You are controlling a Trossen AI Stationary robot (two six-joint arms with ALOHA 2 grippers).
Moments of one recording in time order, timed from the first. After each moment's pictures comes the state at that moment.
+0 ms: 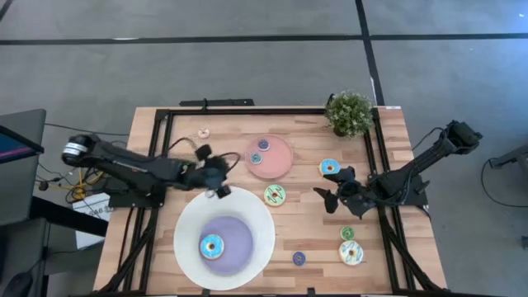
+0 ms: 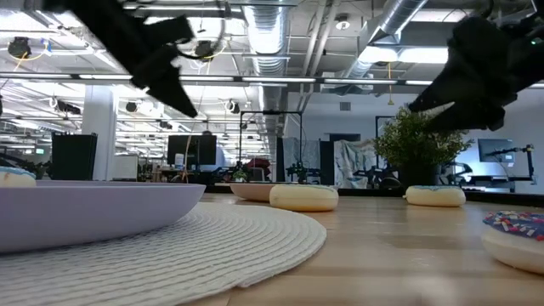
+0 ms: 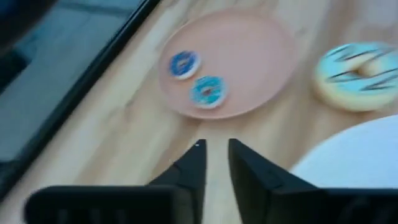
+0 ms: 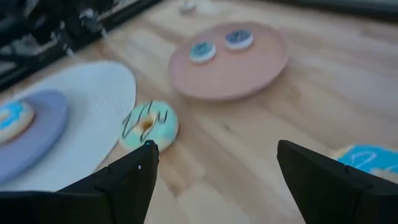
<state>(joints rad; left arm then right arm) -0.16 1.22 0.71 -0.31 -0.65 -0.29 0.54 1.00 0.38 -0.18 0.85 0.93</state>
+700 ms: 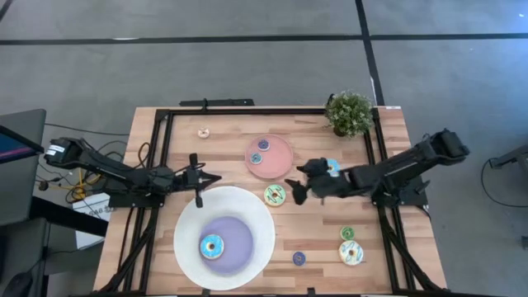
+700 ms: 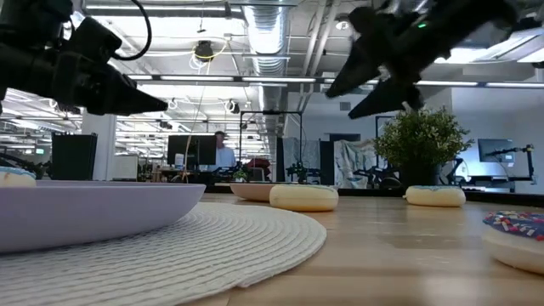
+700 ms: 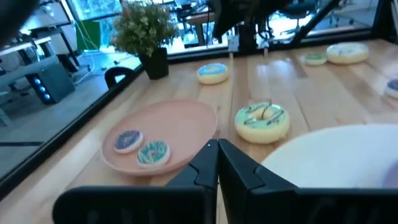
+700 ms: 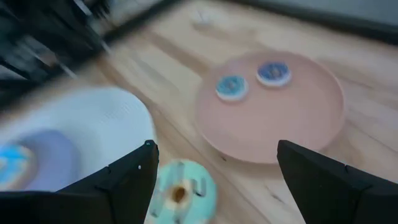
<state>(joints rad) -0.19 0.85 0.02 0.71 -0.41 0.12 0.24 1.37 0.74 -0.07 0.61 0.70</state>
